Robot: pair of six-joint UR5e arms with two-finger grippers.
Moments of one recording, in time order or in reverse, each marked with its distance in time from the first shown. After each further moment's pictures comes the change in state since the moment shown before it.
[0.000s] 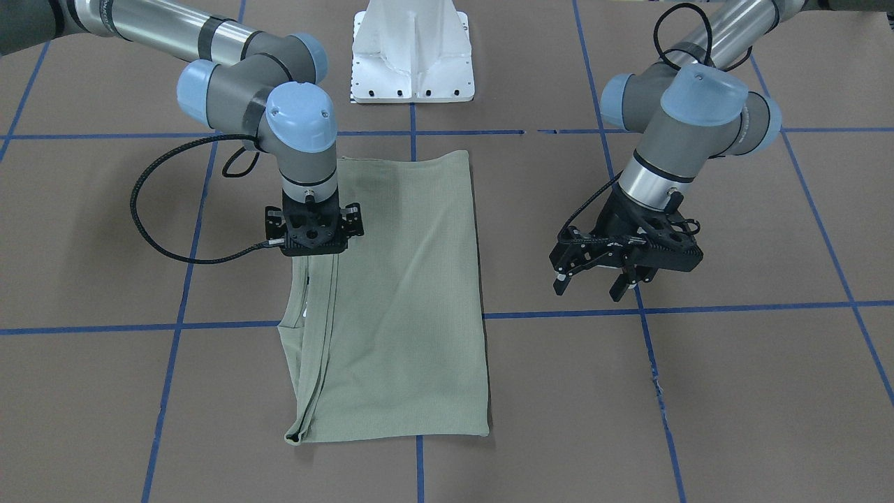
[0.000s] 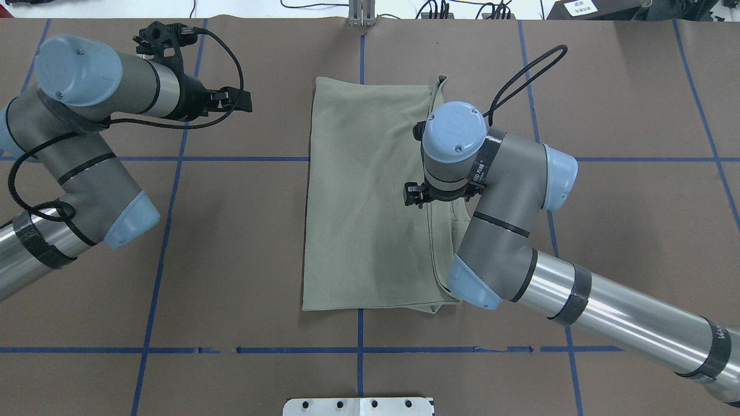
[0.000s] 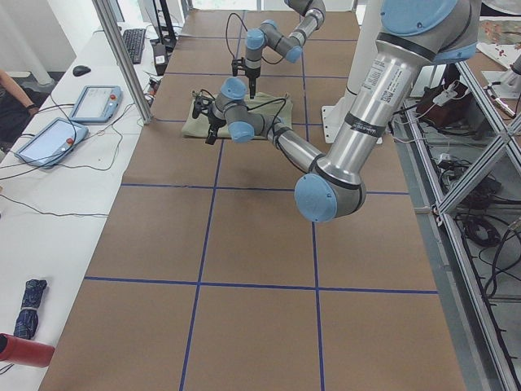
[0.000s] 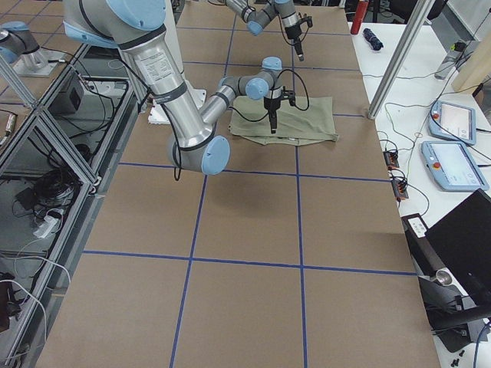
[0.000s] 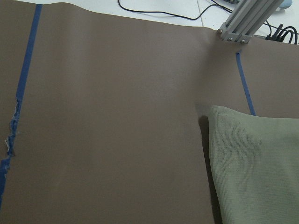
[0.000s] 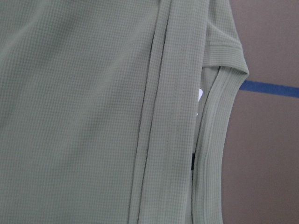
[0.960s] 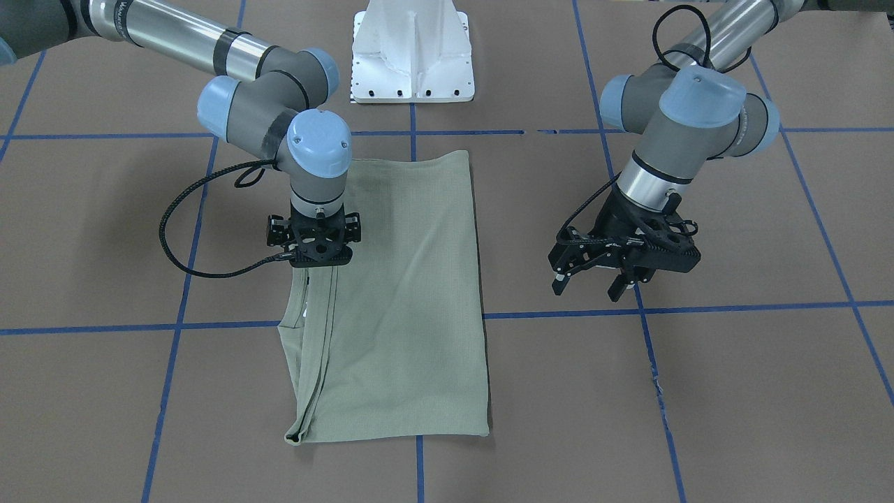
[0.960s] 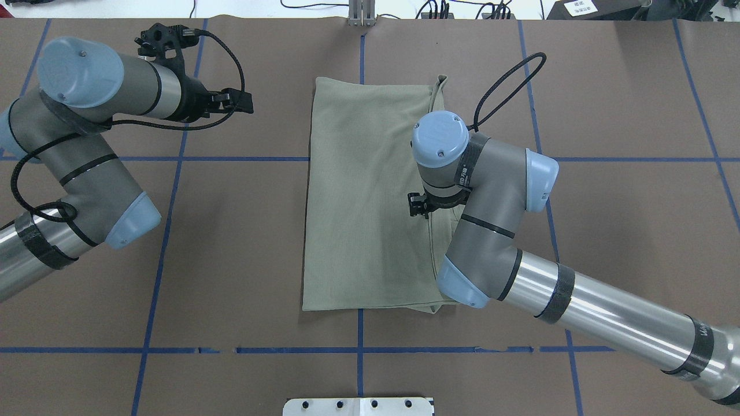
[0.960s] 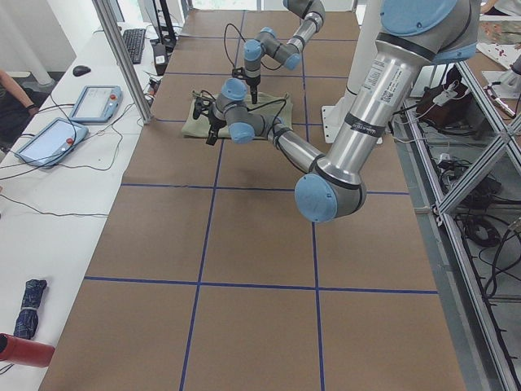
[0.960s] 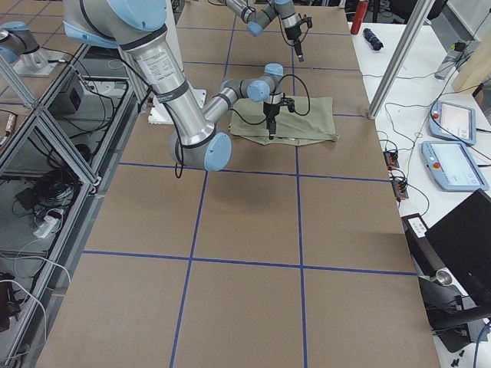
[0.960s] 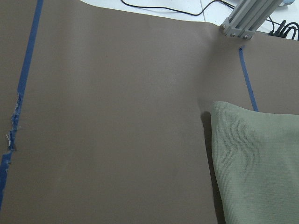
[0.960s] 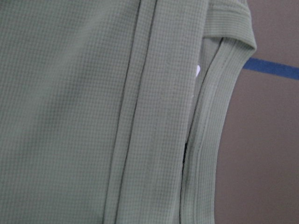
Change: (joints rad) left arm 0.003 -0.002 0.007 -0.009 -0.001 -0.004; right arm -0.011 0.018 -0.062 -0.067 0.007 -0.053
